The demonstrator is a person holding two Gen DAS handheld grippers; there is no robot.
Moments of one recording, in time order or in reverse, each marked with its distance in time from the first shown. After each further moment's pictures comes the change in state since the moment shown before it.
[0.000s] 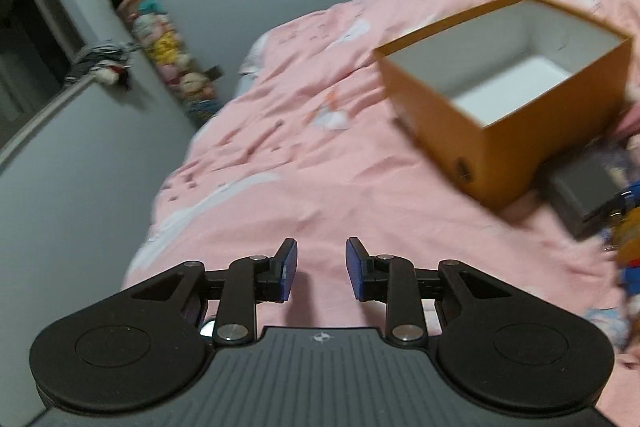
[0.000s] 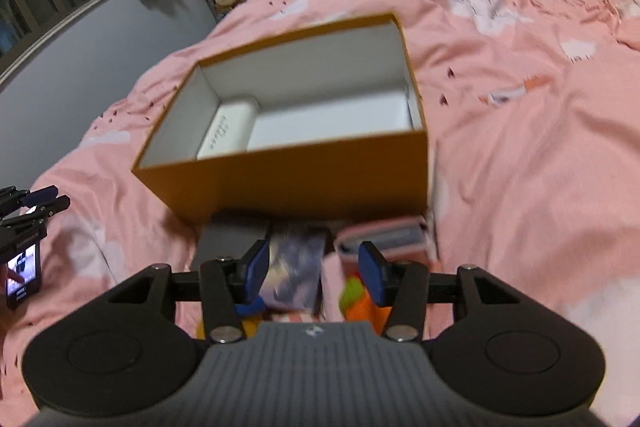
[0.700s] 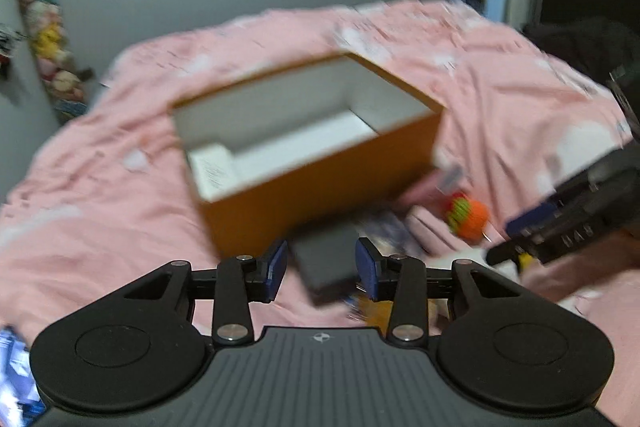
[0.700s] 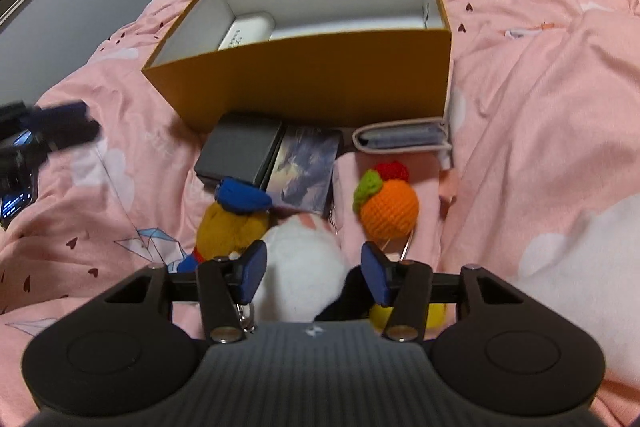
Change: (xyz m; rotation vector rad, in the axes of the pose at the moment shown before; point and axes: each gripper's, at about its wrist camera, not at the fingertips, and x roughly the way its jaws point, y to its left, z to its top) left arm -0.056 -0.102 0.040 -0.066 -0.042 -0.509; right arm 0.014 0.009 -0.038 -0.062 0.191 0.004
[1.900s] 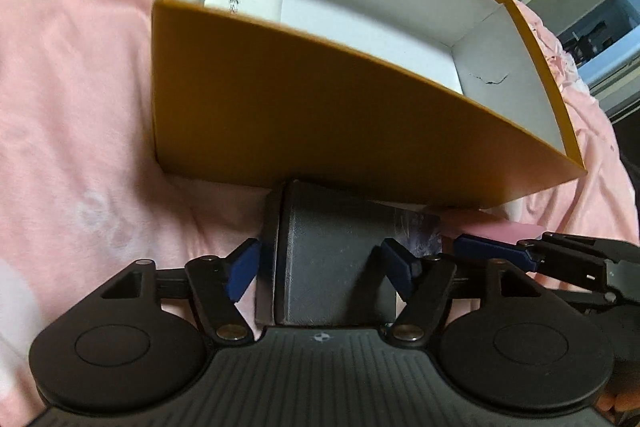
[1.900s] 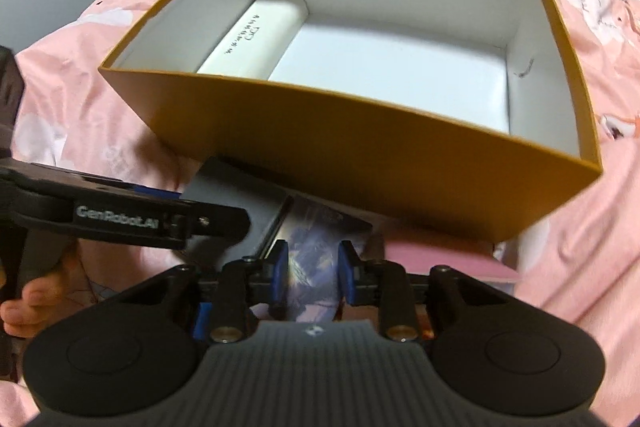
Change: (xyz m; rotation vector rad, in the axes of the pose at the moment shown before) left arm 0.151 0.076 -0.011 -0.694 0.292 -0.157; right arm 0.094 0.028 0.084 -0.246 0.054 -0.013
